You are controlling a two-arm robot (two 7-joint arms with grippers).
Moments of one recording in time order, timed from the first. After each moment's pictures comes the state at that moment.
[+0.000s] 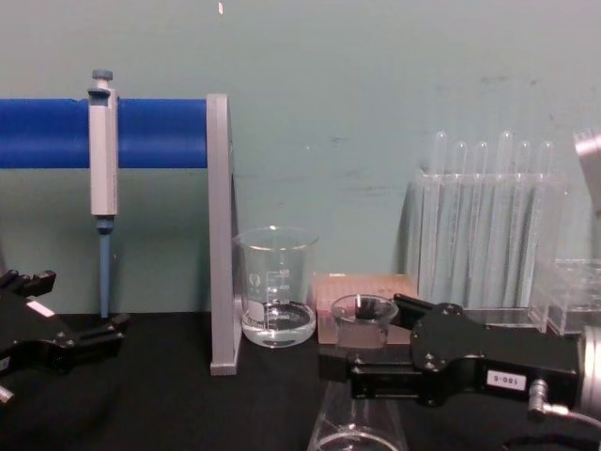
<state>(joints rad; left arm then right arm) -0.20 0.60 0.45 -1.41 -0.25 -0.12 0.03 0.48 0.38 -0.59 -1.09 0.50 -0.25 0.87</state>
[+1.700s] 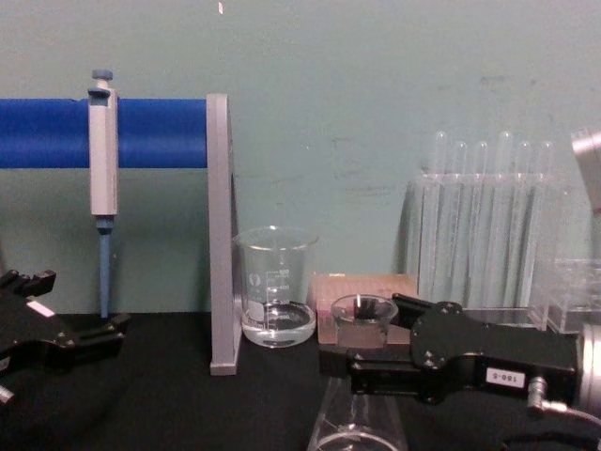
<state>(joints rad) -0.20 0.60 0.45 -1.41 -0.25 -0.12 0.03 0.49 0.37 -0.59 -1.08 0.50 -0.24 0.87</state>
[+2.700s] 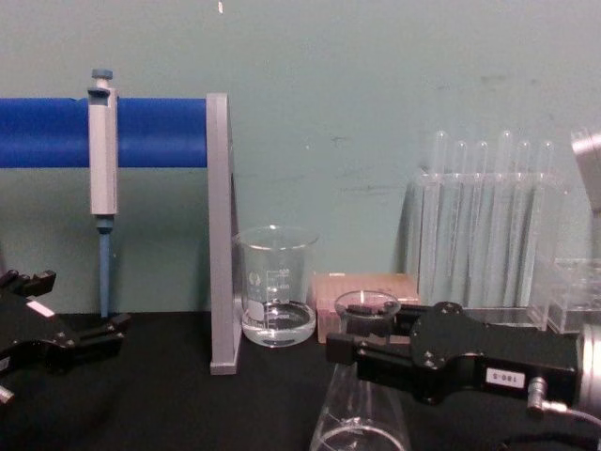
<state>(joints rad) -0.20 0.60 0.45 -1.41 -0.25 -0.12 0.03 0.49 0.37 -0.59 -1.08 0.50 -0.24 0.87</state>
